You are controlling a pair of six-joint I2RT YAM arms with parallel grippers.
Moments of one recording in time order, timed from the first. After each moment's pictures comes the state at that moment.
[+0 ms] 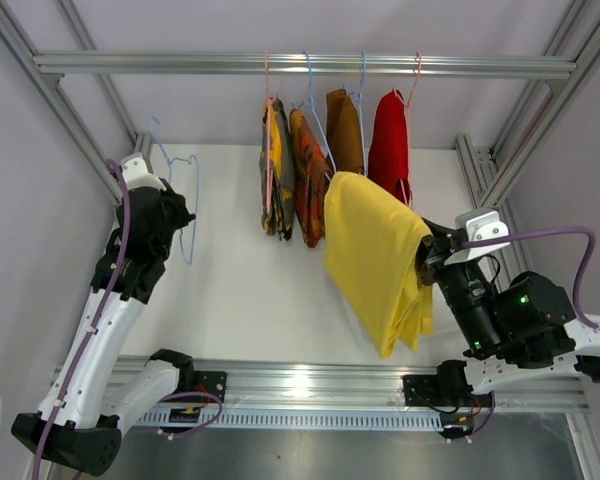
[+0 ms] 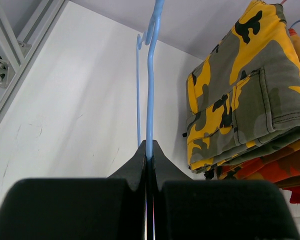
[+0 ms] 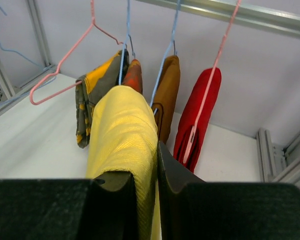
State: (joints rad) left arm -0.24 0.90 1.06 -0.45 -0.36 -0.43; right arm 1.66 0.77 1.19 0.02 1.27 -0.52
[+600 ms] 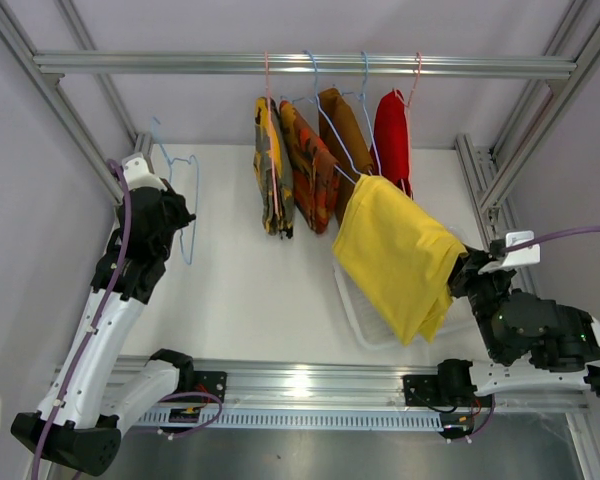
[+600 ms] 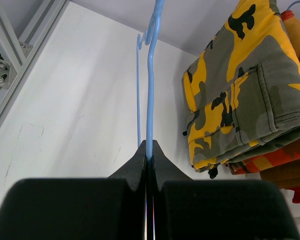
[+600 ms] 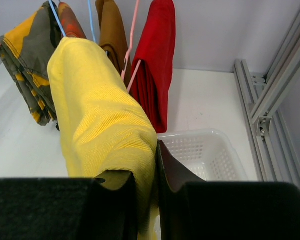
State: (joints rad) left arm -0.25 0.90 1.06 -0.46 -0.36 -0.42; right arm 1.56 0.52 1.06 -0.63 1.42 0.14
